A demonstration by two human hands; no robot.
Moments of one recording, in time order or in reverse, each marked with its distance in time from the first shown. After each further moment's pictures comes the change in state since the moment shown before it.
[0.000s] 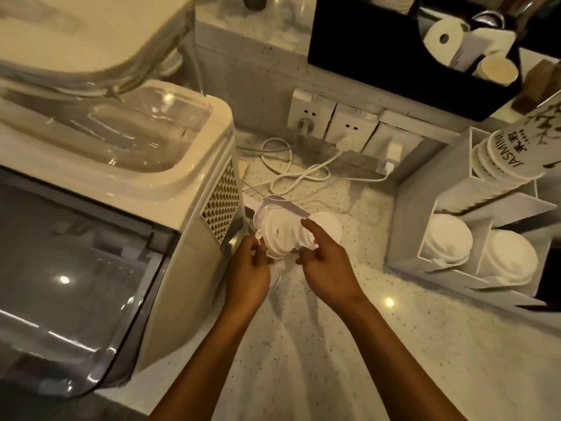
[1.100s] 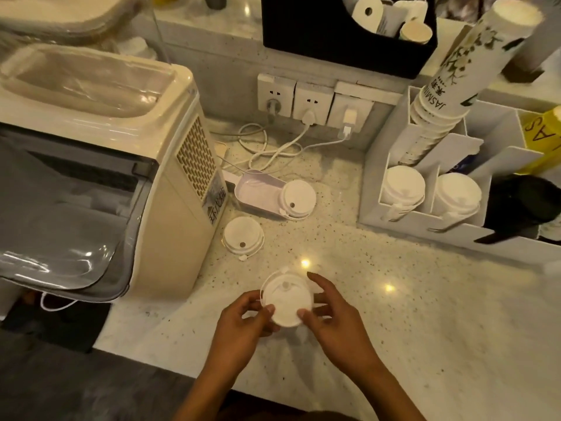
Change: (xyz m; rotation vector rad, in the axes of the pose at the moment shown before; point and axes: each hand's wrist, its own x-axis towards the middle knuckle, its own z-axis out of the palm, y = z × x) left_hand -0.146 -0.082 -0.015 -0.224 -0.245 -0.120; right_hand -0.174 0.082 -0.005 0.085 -0.035 0.178
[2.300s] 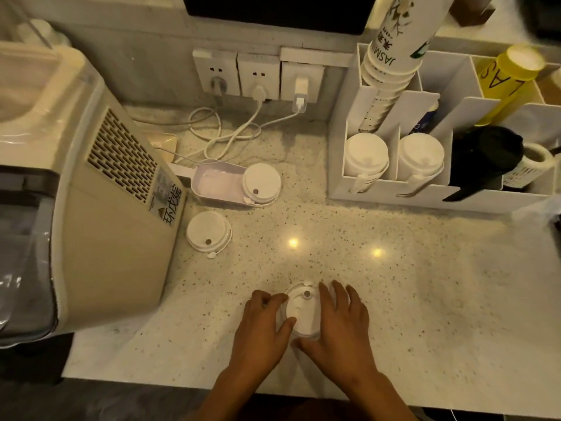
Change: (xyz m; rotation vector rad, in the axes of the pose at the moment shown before) left_hand 0.007 -0.037 0.061 0.853 -0.219 0.307; right_hand -0.024 0.066 0.000 -0.705 0.140 0.085
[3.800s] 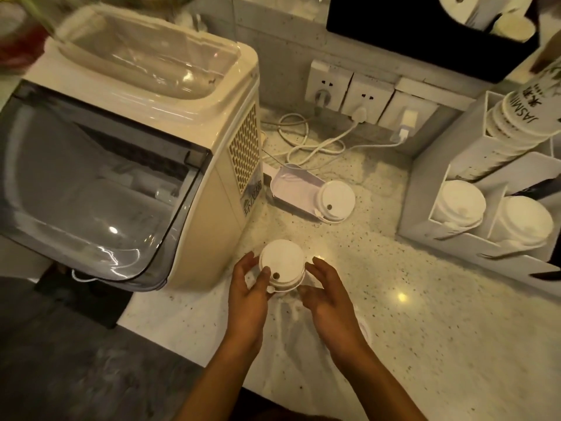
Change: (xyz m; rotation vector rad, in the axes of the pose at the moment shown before) left_hand 0.021 -0.032 -0.080 -1.226 0.570 -0.386; right_hand 0.055 -0.120 -0.026 0.911 -0.219 0.014
